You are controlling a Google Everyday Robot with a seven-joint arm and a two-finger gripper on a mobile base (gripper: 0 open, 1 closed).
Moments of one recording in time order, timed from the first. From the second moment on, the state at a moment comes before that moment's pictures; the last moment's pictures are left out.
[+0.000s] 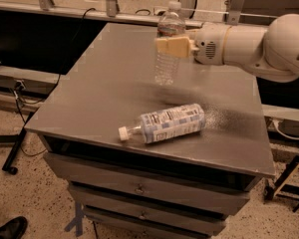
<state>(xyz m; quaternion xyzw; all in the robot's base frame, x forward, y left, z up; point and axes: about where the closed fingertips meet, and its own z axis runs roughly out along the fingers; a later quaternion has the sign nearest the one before) 0.638 -0.068 0.969 -0.30 0.70 0.34 0.55</state>
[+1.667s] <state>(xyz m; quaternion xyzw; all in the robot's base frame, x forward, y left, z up) 0.579 -0.099 0.910 -0.30 0.69 0.36 0.56</state>
